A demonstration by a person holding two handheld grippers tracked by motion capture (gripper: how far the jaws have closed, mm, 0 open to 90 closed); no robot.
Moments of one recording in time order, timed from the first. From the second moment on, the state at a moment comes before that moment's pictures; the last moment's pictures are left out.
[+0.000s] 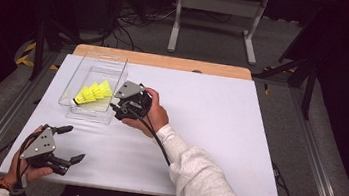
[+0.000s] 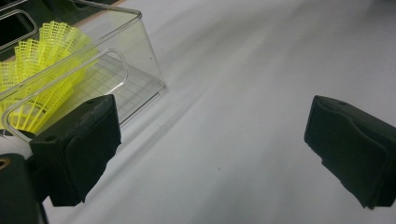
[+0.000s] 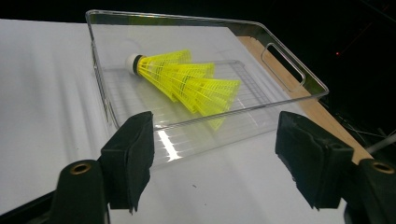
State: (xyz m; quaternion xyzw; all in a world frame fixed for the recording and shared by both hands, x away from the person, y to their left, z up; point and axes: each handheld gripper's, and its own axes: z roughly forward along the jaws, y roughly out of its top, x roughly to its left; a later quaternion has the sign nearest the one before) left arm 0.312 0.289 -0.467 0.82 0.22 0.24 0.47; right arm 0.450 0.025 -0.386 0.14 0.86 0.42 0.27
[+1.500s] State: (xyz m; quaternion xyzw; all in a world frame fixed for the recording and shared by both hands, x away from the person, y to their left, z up) left arm 0.312 0.289 -0.467 0.82 0.23 0.24 0.47; right arm 0.443 -0.023 -0.374 0.15 0.84 0.41 0.32
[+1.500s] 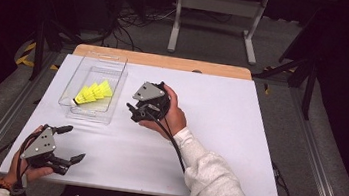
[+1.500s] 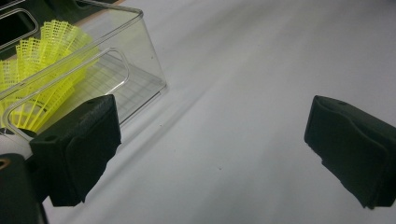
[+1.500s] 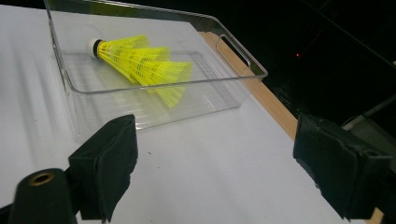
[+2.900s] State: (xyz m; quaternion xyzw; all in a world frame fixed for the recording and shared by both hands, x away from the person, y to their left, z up) left arm 0.312 0.289 -0.467 0.82 0.23 0.24 0.47; right arm 0.428 -0.090 -0.371 0.19 0.82 0.38 0.38
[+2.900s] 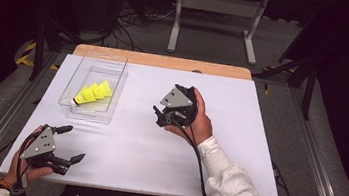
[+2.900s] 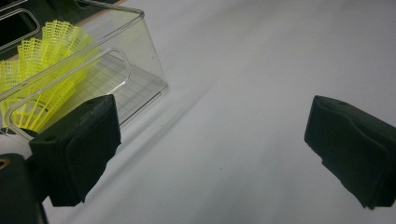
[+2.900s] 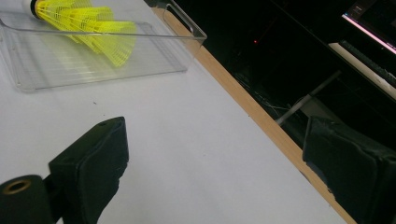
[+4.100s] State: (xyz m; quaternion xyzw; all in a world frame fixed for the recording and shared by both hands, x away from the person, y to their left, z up) left arm 0.313 0.288 -0.467 0.82 0.23 0.24 0.47; right arm 0.409 -0.123 -0.387 0.19 0.82 0.38 0.39
